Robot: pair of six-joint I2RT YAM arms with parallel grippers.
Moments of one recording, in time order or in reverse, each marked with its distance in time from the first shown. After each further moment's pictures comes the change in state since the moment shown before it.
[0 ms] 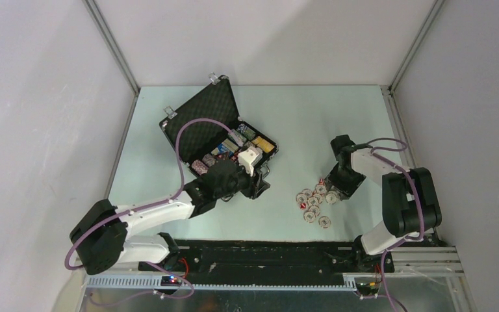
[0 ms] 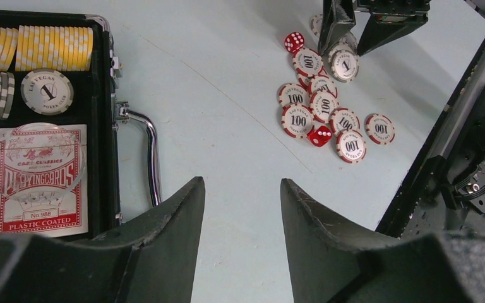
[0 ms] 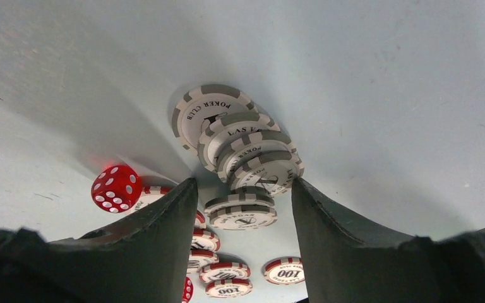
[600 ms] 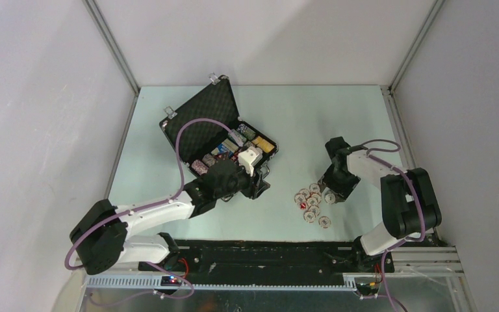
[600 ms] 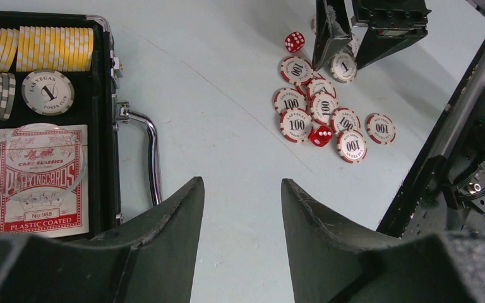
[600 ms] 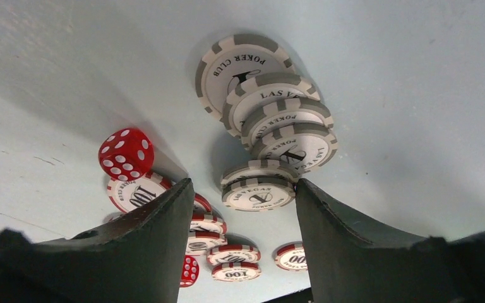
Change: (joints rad) left arm 0.000 0.000 0.000 0.000 0.000 0.007; right arm 0.052 -0.008 -0.013 0.002 -0.054 0.017
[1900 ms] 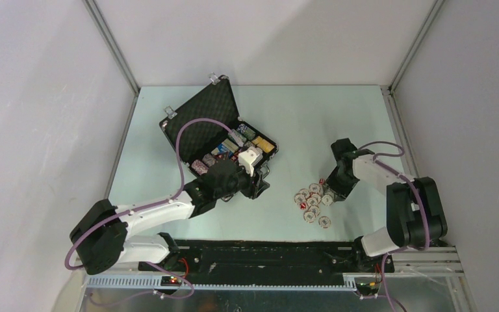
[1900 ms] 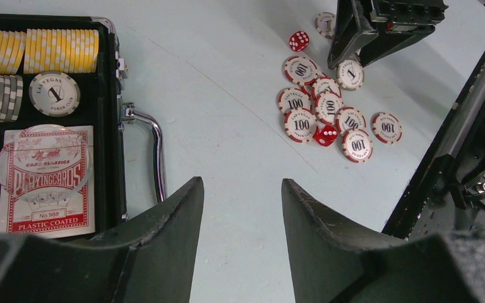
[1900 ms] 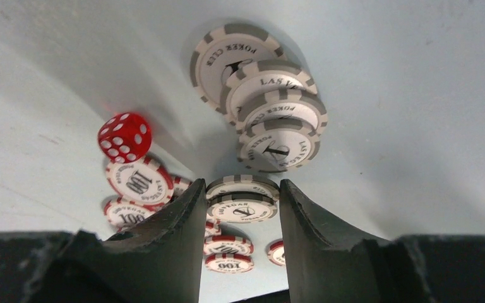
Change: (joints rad) left arm 0.000 0.001 0.000 -0.001 -0.009 0.017; right arm -0.031 -0.065 -0.053 0.041 -0.046 -0.056
